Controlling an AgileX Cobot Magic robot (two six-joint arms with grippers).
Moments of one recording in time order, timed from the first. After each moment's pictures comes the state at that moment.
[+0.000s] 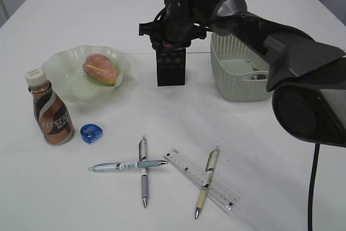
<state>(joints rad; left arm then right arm) -0.14 0.78 -0.86 -0.11 1.25 -0.21 0.44 2.65 -2.65 -0.16 0.95 0.46</state>
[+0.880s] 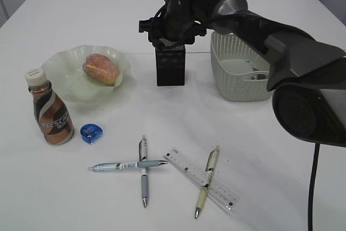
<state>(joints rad) -0.14 0.78 -0.86 -0.11 1.25 -0.21 0.44 2.65 -2.66 -0.17 0.92 0.46</state>
